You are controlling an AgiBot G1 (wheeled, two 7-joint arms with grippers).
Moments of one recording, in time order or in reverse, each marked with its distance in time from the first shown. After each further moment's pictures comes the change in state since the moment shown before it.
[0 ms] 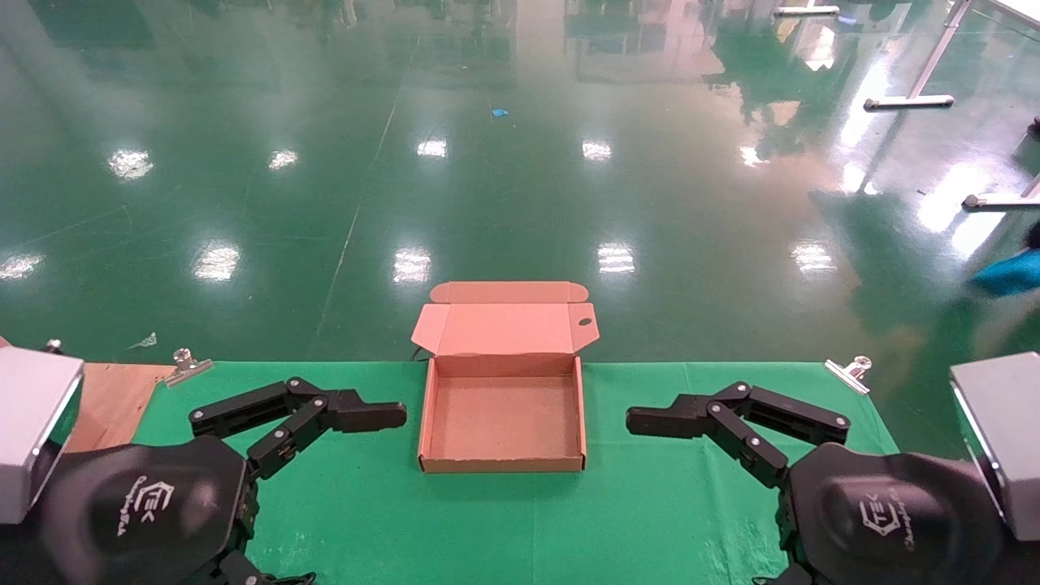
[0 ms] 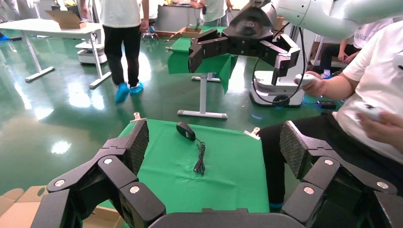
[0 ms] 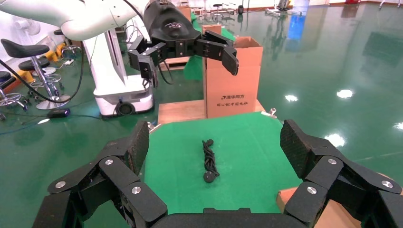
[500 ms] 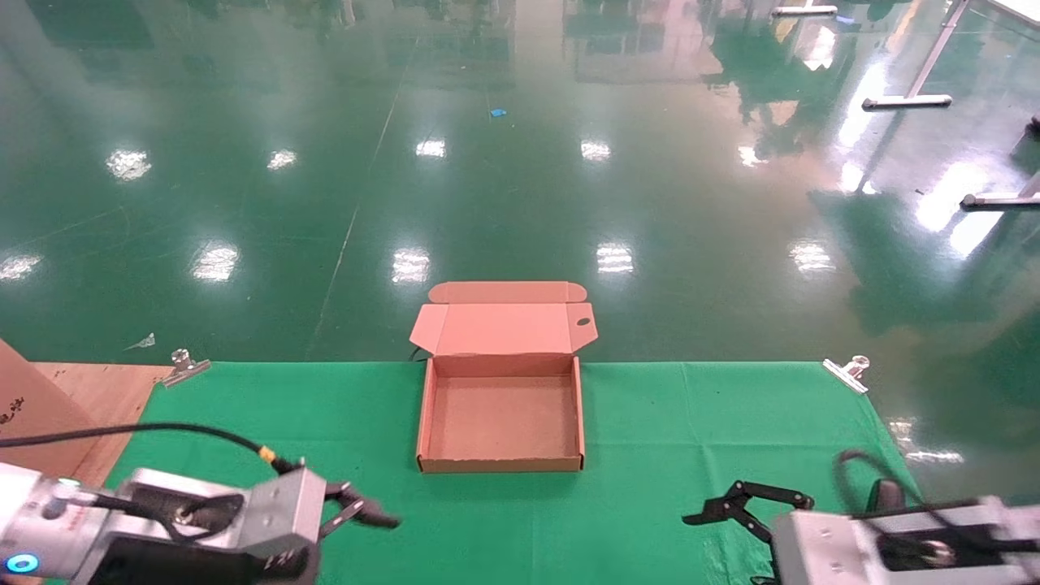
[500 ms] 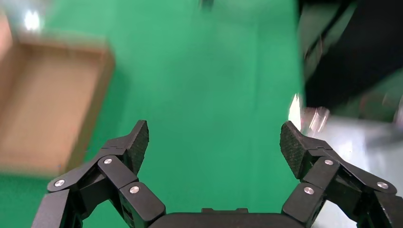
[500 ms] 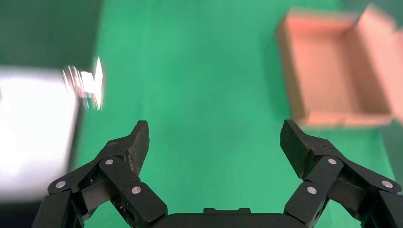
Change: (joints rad) left arm -0.251 0.165 0.281 0.337 0.591 0.014 0.133; right arm 0.230 -0.132 -0.239 -0.265 -0.621 -0.003 -0.299
